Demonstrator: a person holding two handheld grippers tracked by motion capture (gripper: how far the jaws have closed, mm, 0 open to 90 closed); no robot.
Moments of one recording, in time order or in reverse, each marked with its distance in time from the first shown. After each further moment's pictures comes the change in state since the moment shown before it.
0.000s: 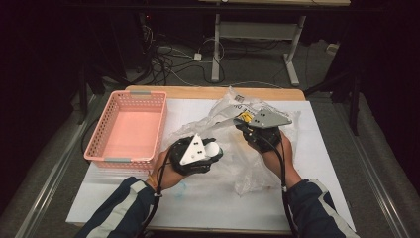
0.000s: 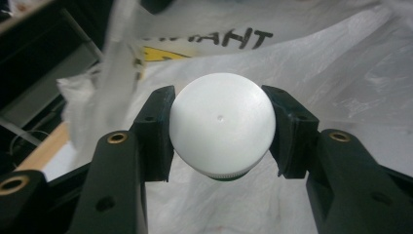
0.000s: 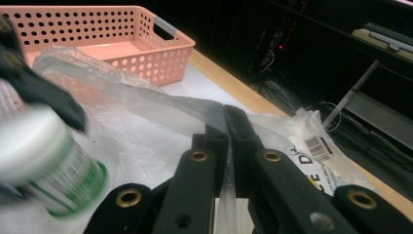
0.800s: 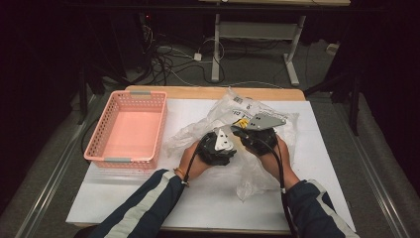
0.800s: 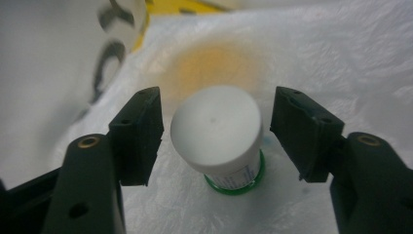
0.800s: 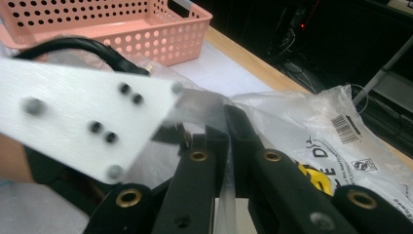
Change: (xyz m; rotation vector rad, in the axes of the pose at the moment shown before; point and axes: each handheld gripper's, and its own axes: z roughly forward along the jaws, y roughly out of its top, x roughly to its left) left arm 0.016 -0.019 0.097 0.138 0.049 -0.102; right arm 0.001 -0.016 0.014 0.068 0.072 0.027
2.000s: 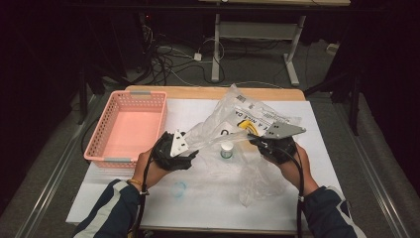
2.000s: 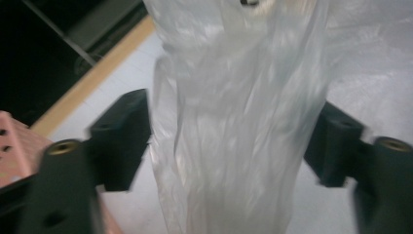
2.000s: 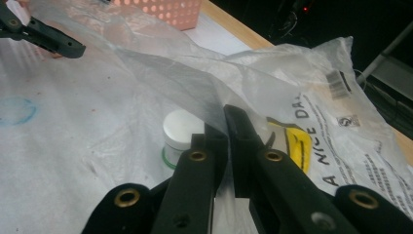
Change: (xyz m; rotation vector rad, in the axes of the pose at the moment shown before) left arm 0.023 -0.040 -0.113 0.082 0.155 -0.021; right arm -0.015 -0.027 -0.040 0.058 0.003 -0.017
